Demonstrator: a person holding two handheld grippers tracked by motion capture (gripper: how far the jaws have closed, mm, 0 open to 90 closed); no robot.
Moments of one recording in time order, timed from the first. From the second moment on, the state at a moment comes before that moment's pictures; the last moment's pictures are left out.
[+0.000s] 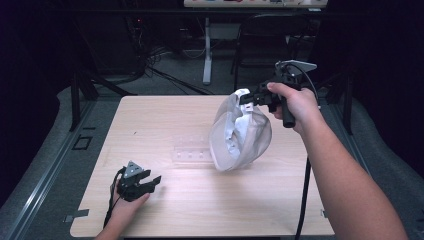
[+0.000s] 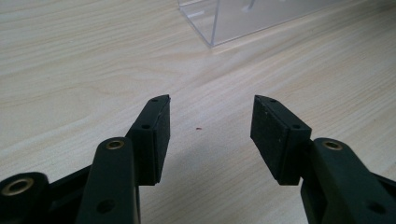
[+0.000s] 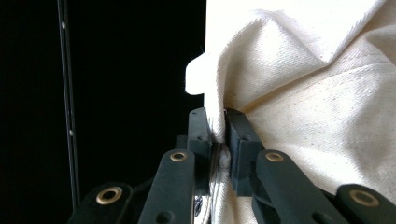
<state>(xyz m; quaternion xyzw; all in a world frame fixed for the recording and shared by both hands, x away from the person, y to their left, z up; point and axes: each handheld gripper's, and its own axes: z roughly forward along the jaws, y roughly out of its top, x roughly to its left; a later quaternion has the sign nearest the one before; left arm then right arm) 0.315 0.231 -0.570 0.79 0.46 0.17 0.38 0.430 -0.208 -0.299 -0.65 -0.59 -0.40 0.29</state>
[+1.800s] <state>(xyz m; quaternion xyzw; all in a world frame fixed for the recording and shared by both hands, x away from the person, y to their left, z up) 0.324 0.105 -0.526 0.82 0.33 0.18 0.44 0.457 -0.192 -0.328 -0.69 -0.52 -0.44 0.26</state>
